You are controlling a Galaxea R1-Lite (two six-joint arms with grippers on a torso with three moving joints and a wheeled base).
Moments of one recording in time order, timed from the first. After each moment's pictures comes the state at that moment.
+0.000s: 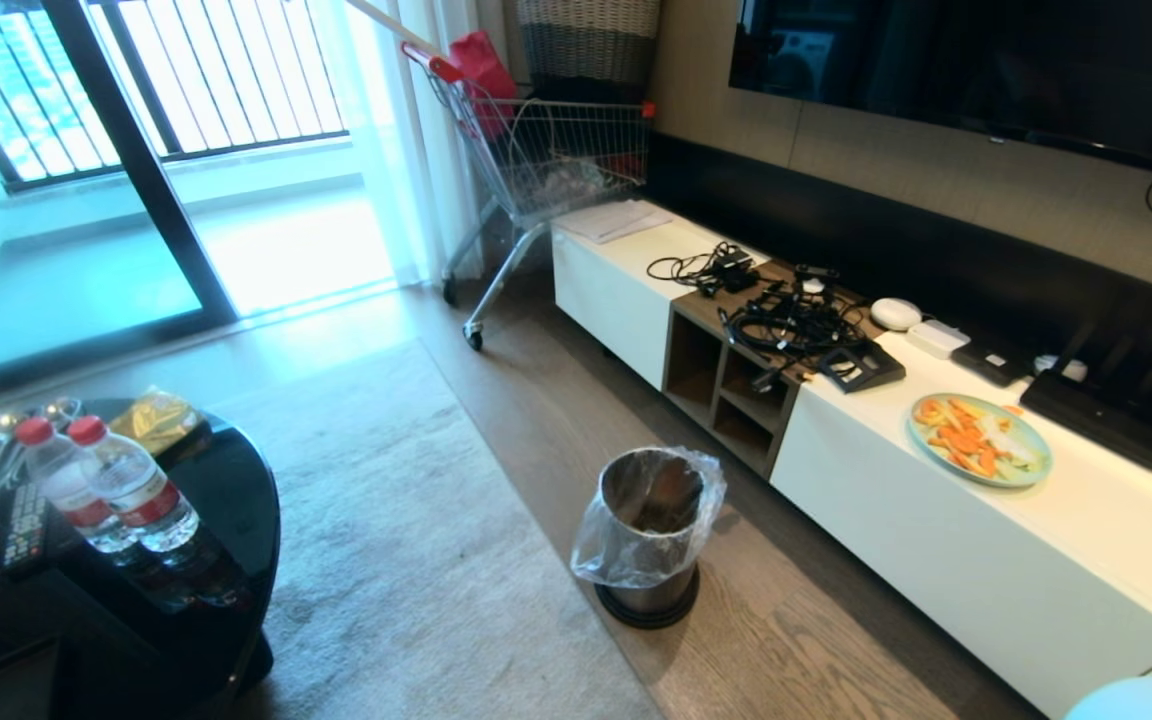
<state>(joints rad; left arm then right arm) 0.00 0.00 0.00 0.00 0.01 -0.08 0.00 0.00 0.00 0.00 0.06 -0.09</state>
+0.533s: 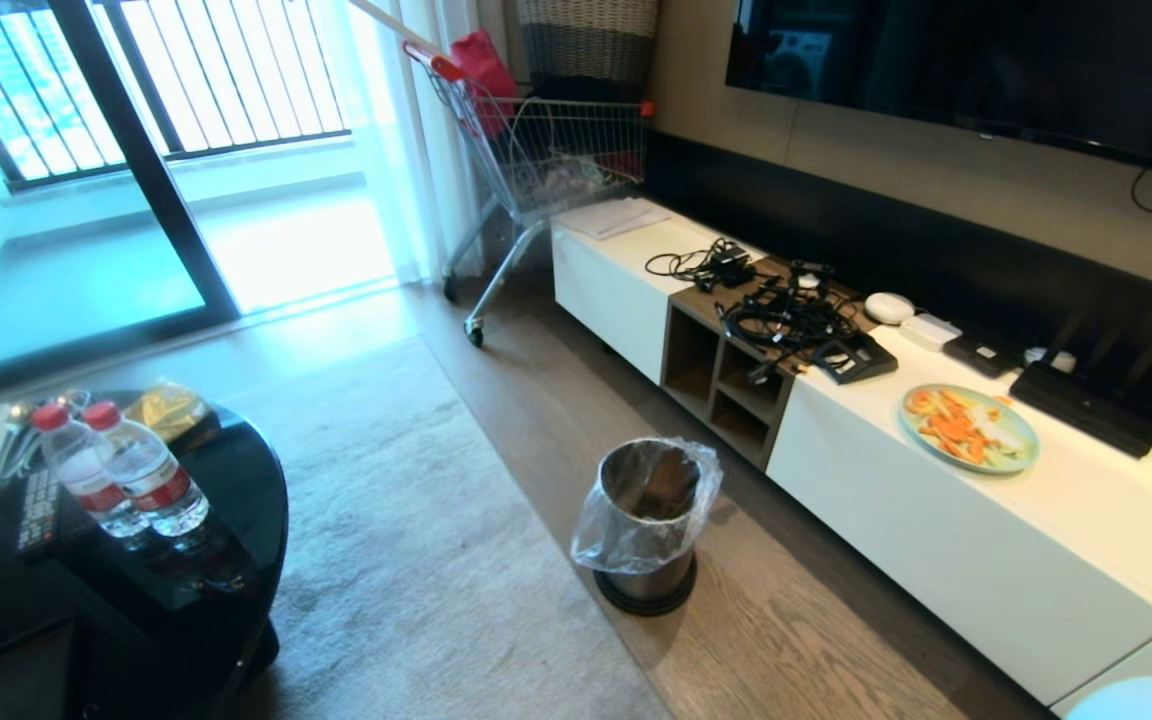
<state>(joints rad) 0.00 0.00 0.00 0.00 0.01 -0.08 0.00 0.00 0.00 0.00 0.06 -0.09</state>
